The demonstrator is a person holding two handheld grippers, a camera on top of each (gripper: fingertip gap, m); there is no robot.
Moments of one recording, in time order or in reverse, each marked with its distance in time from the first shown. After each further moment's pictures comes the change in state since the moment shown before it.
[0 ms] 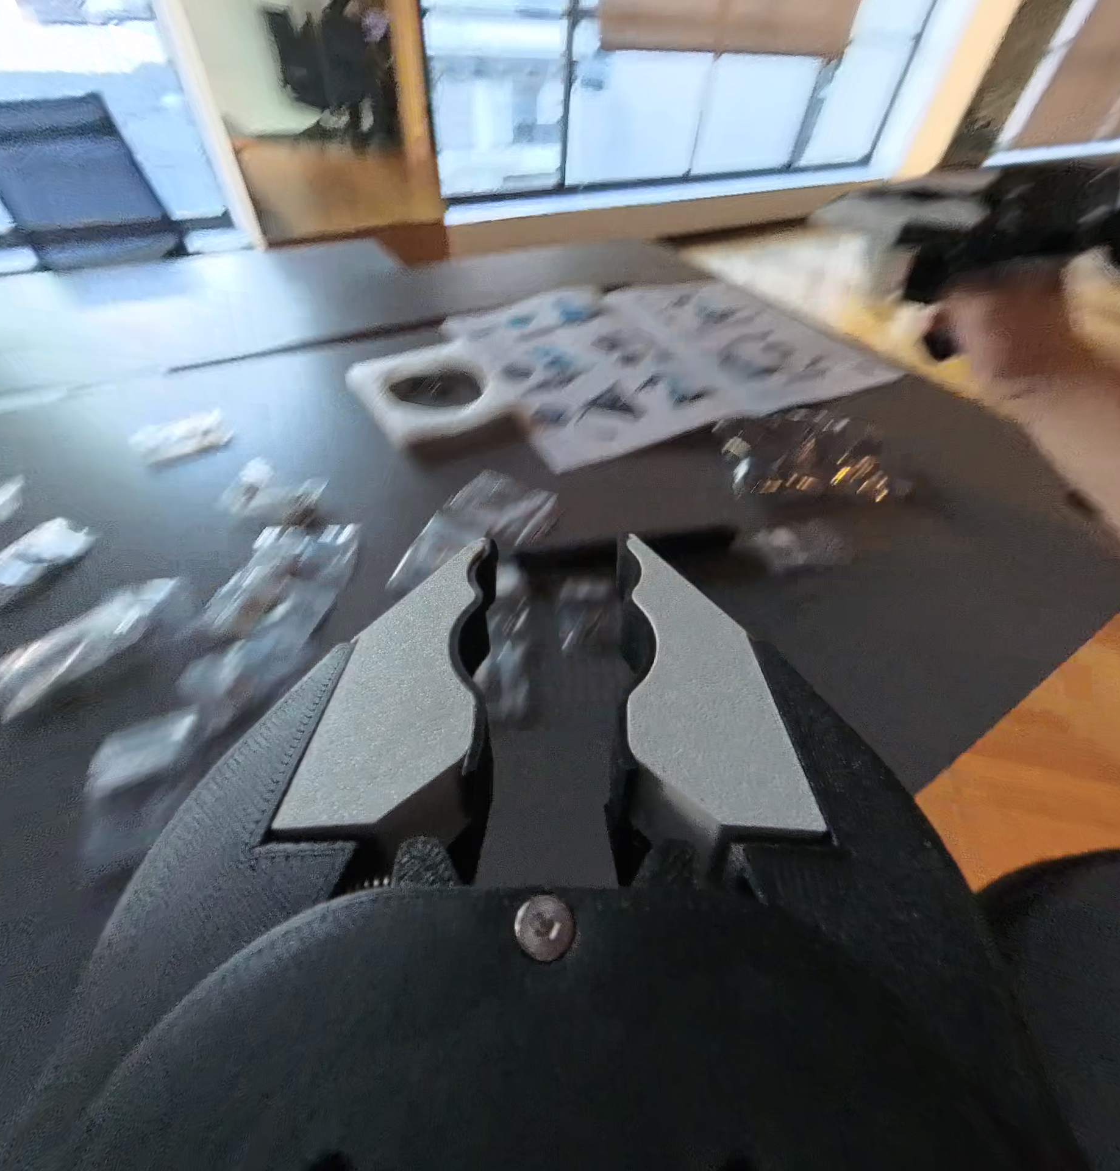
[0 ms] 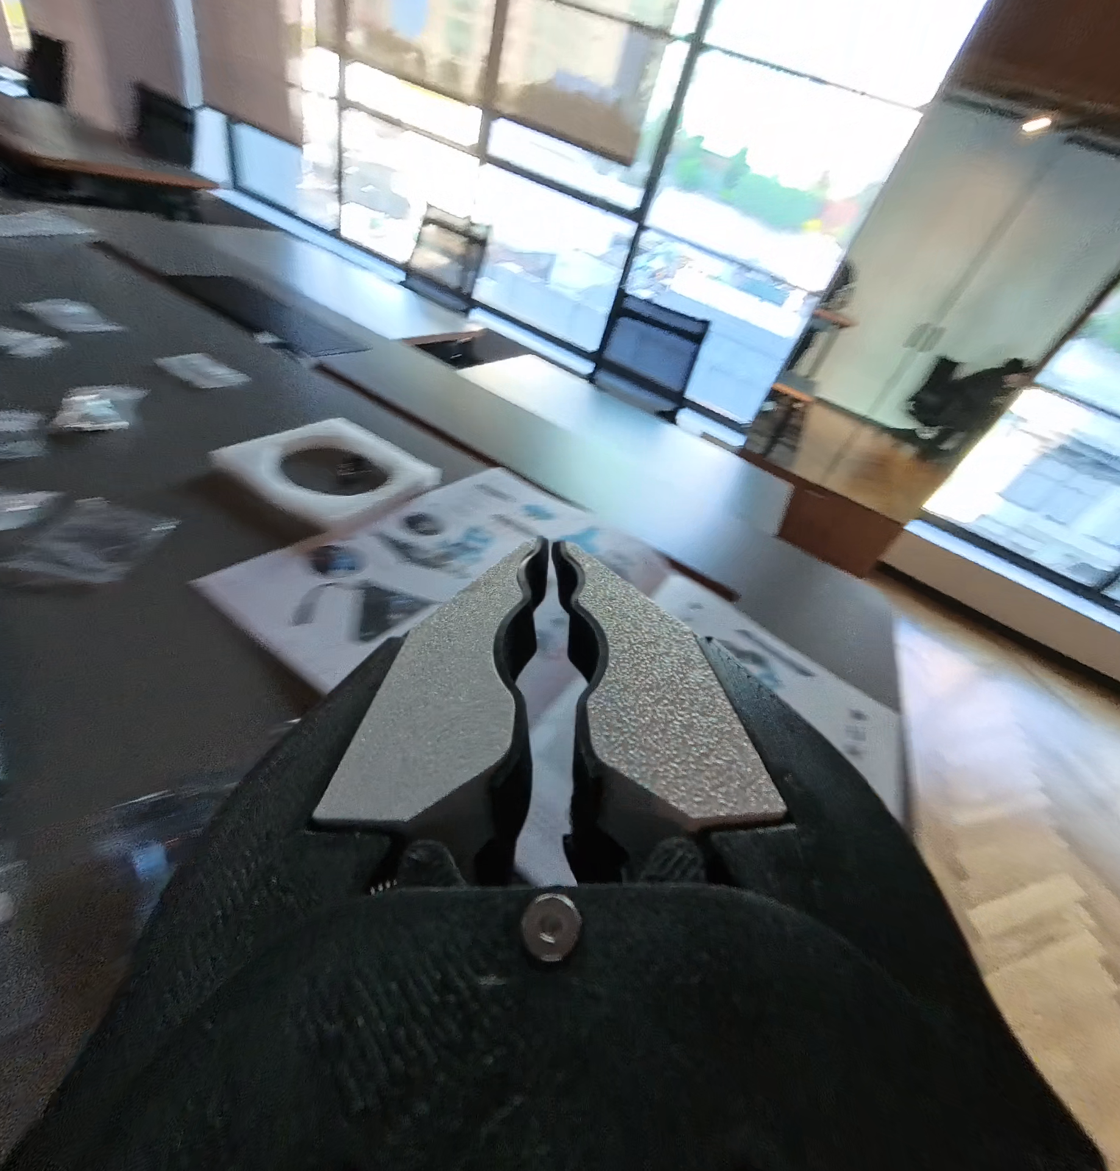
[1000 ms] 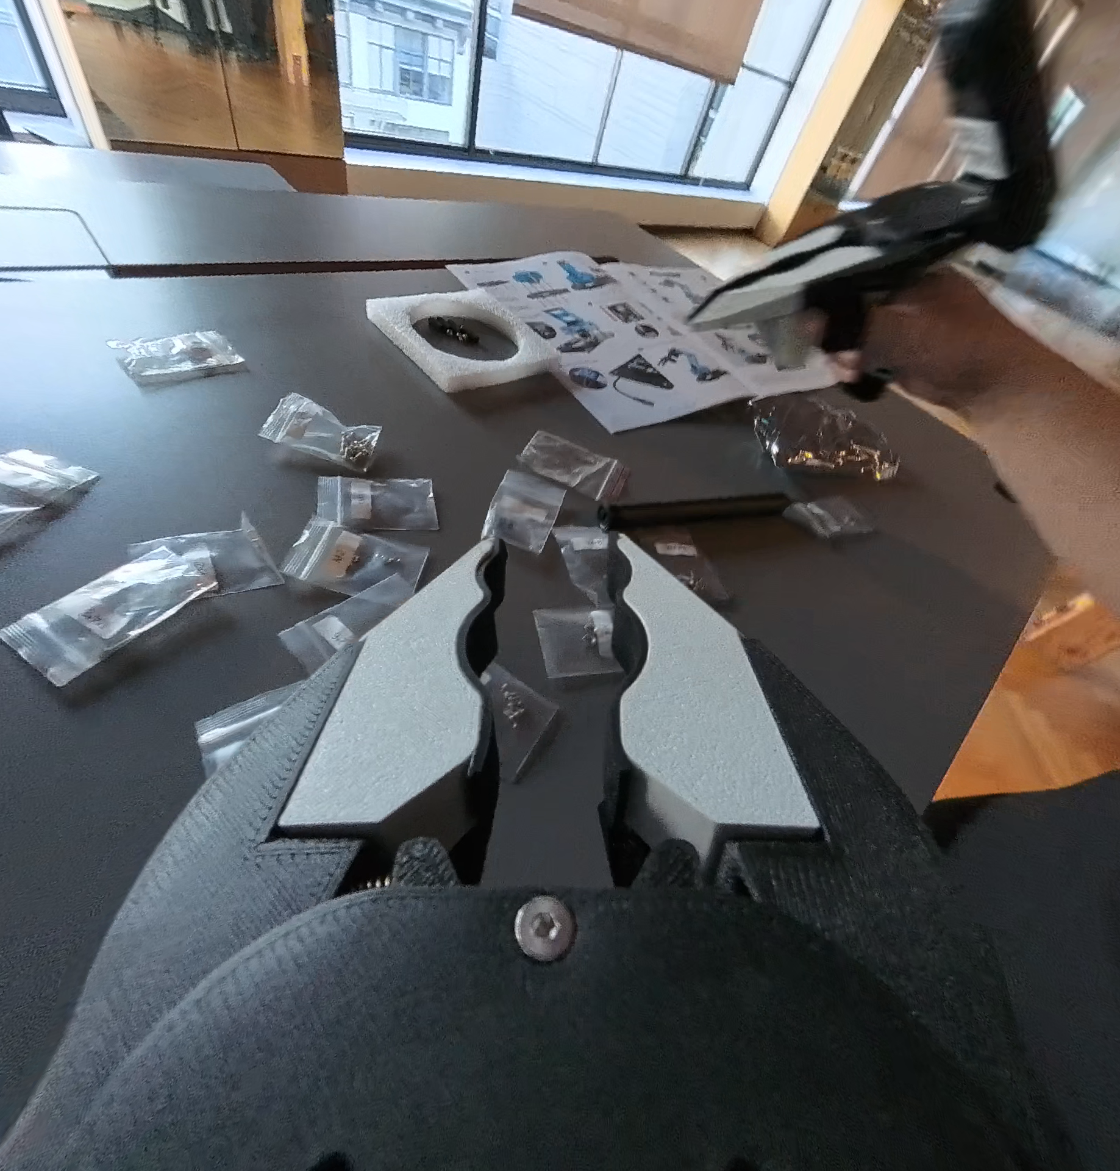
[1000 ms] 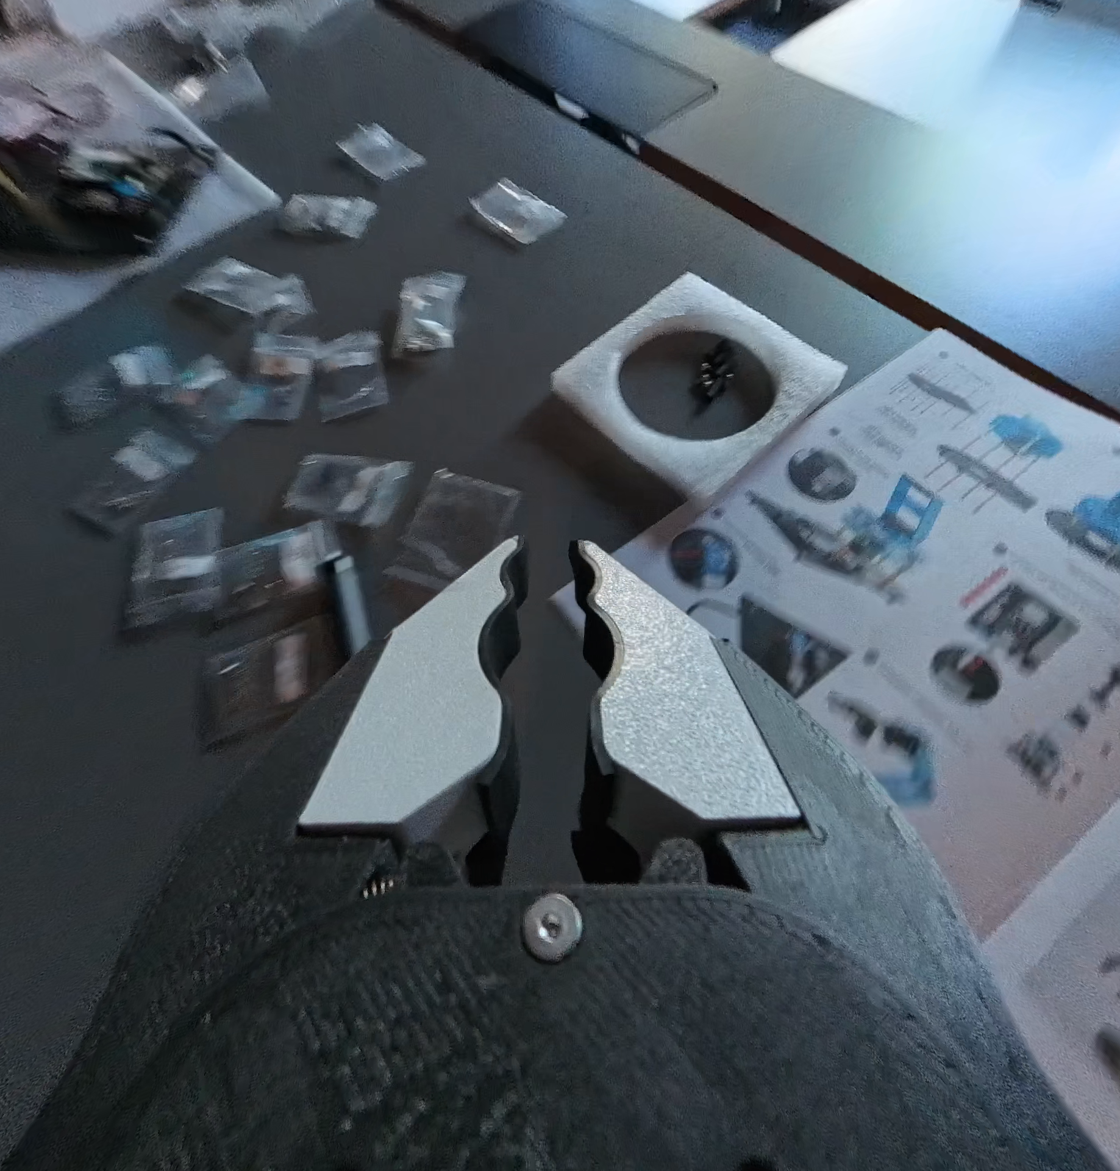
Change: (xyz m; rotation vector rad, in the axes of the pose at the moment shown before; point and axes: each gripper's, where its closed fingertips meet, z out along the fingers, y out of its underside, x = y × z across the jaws) left arm -0.087 0.021 0.007 -0.017 0.199 -0.137; right arm -0.177 0.007 0.091 -0.435 -0.446 0.192
